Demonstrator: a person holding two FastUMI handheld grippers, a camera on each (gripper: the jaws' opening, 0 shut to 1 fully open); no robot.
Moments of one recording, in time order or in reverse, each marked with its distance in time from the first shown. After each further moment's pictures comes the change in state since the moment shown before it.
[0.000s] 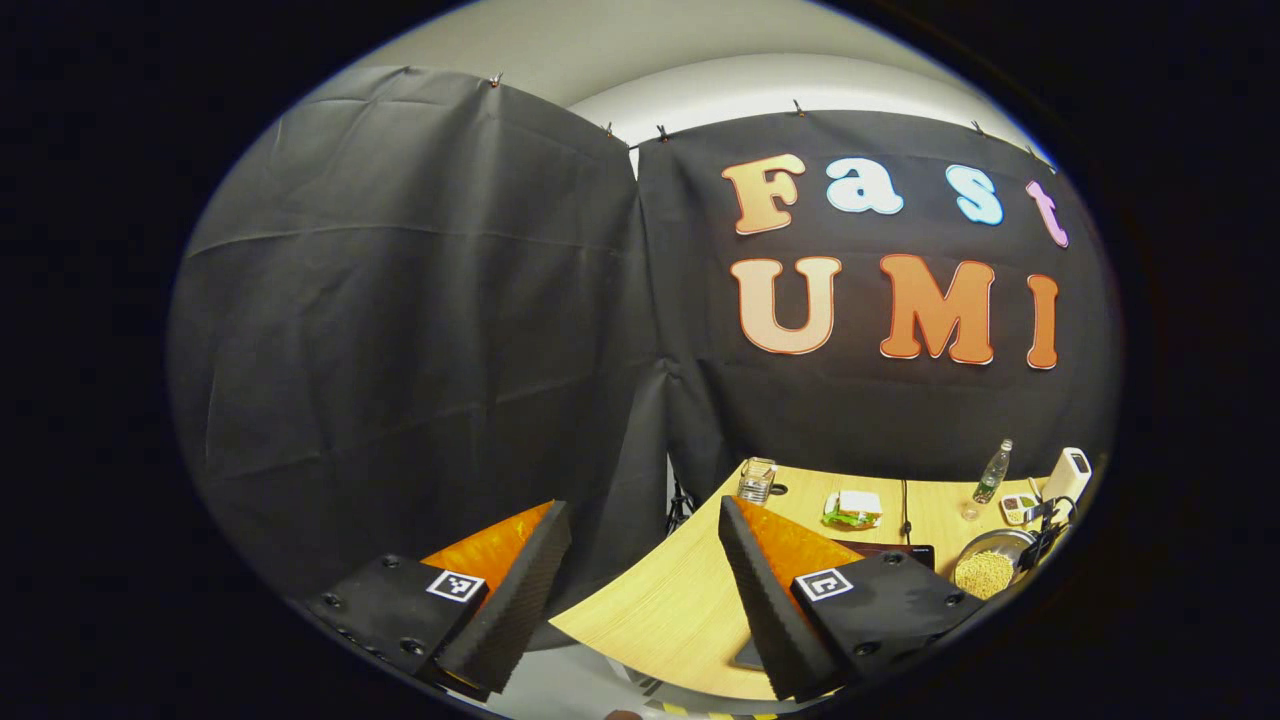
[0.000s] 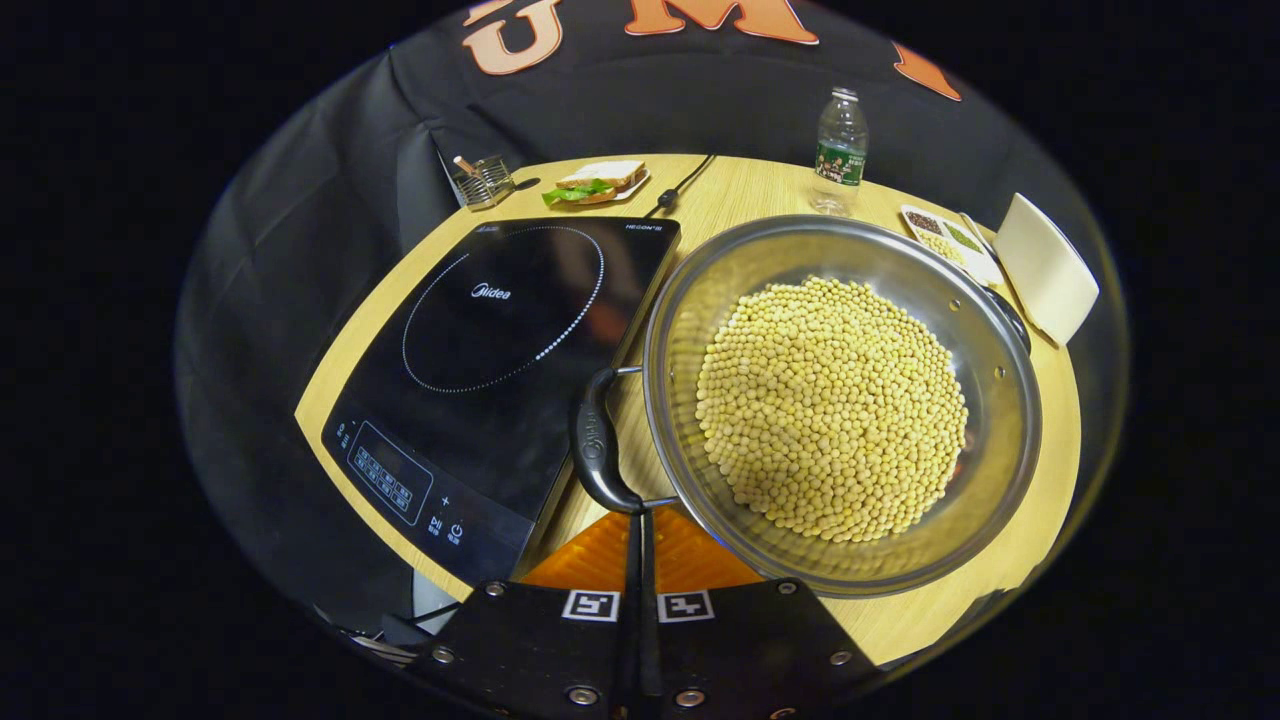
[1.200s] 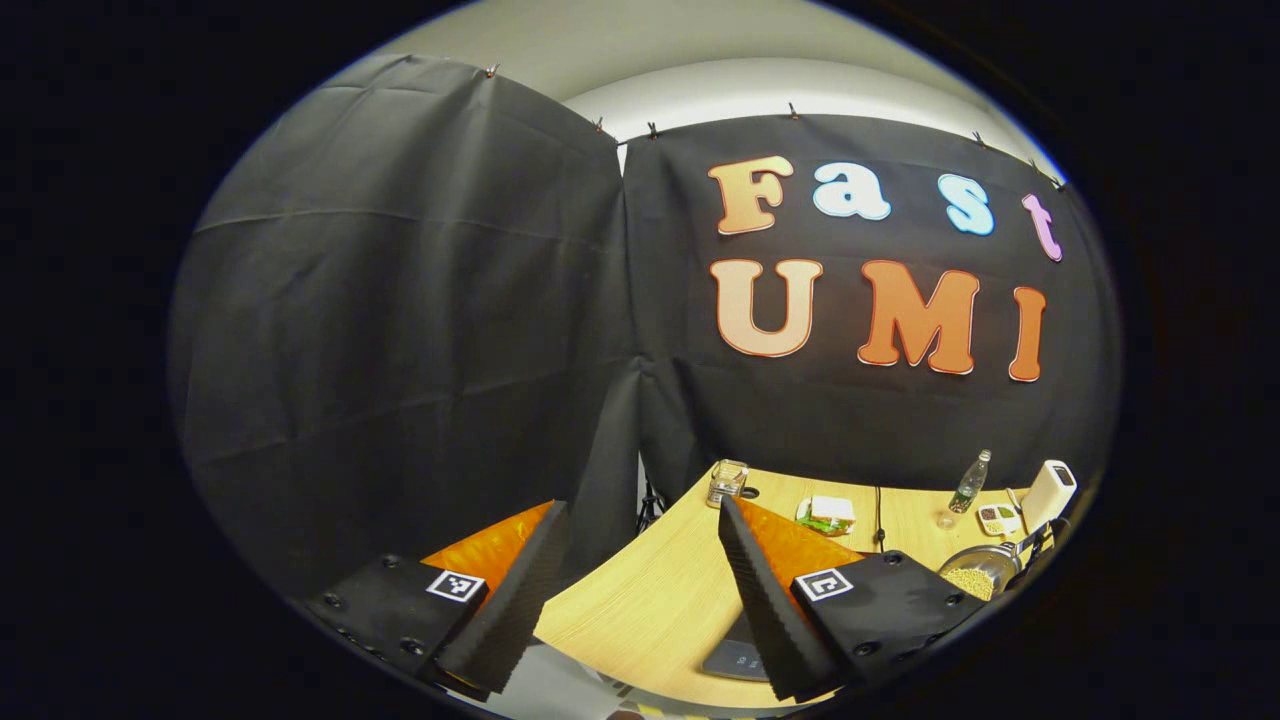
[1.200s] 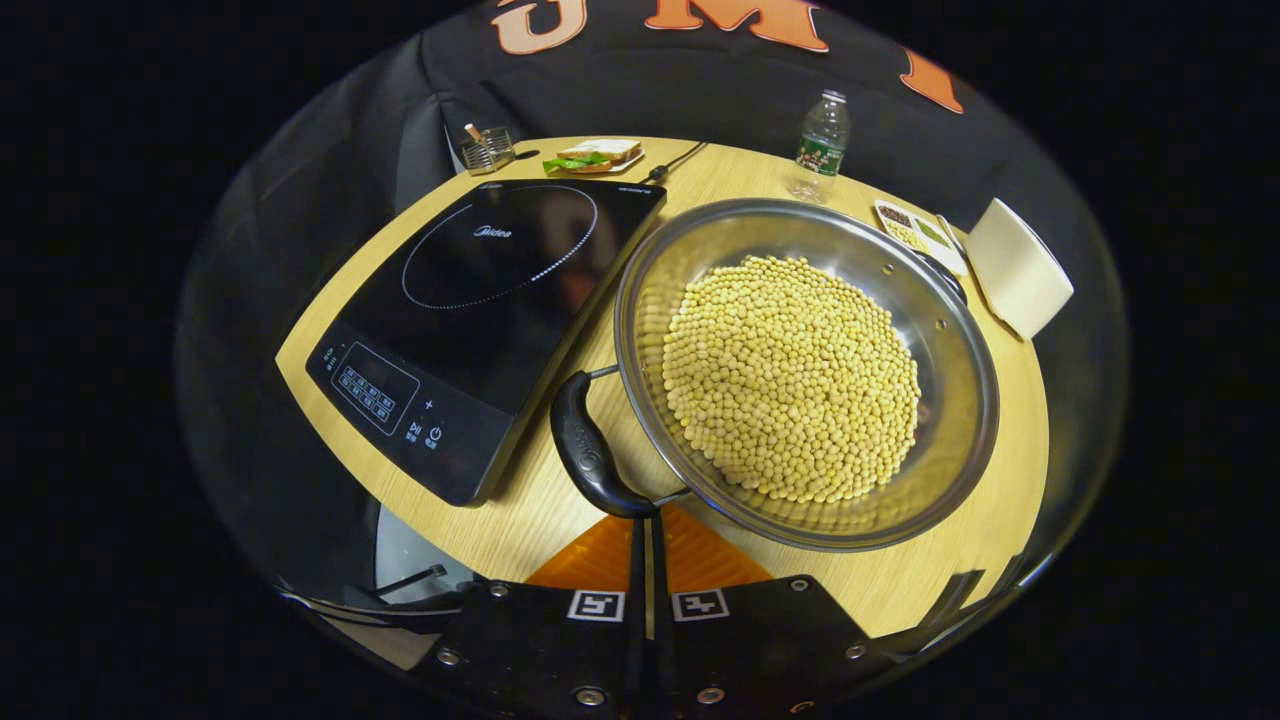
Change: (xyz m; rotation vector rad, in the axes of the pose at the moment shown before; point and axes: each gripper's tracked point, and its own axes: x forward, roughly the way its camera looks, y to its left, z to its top) left arm 0.011 -0.024 -0.002 -0.038 0.011 -0.065; right arm -0.032 -0.009 -0.052 -0.086 0.048 -0.092
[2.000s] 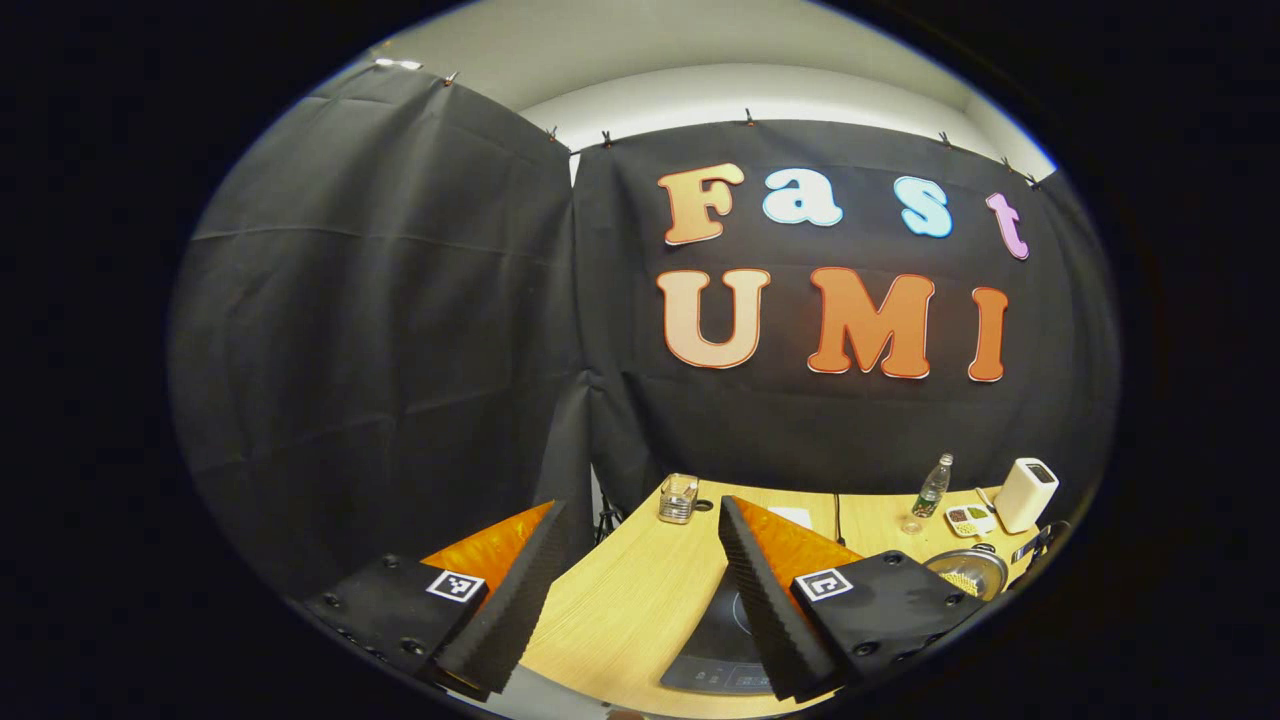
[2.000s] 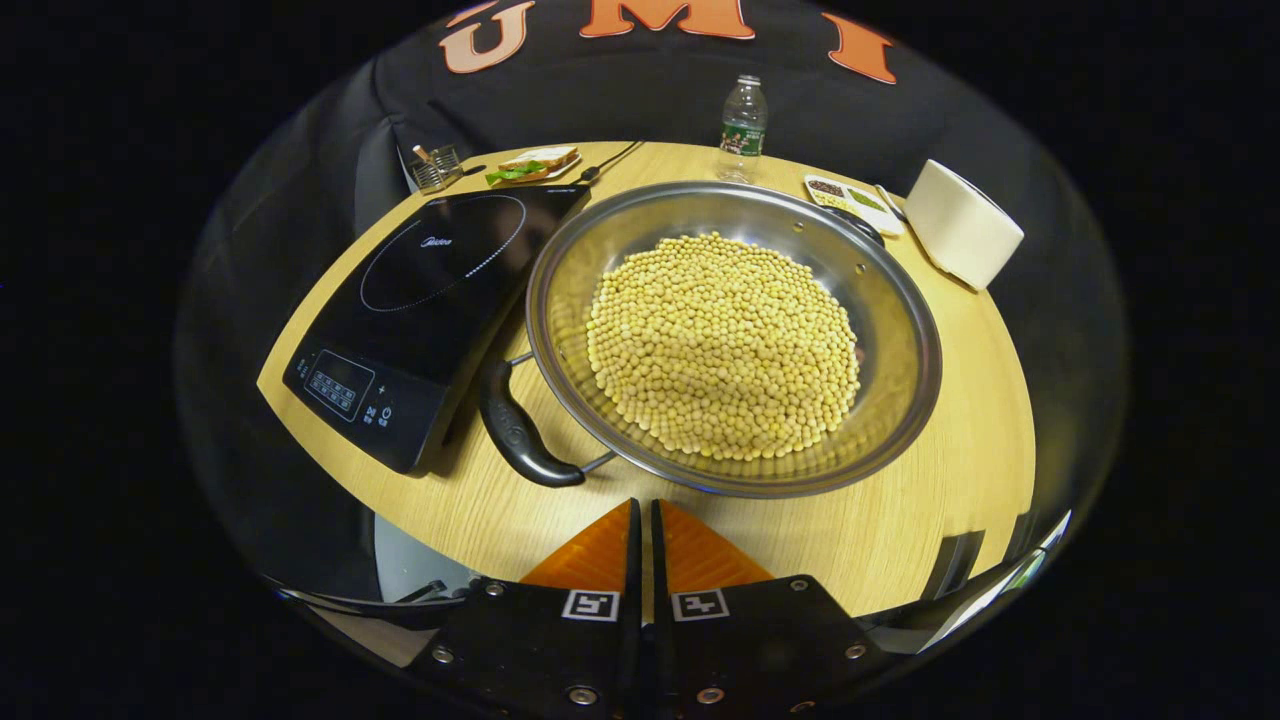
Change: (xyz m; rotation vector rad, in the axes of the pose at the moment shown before) left arm 0.012 -0.054 0.015 0.019 -0.032 -0.121; right arm -0.015 -0.037 -0.030 0.113 -0.010 -0.069
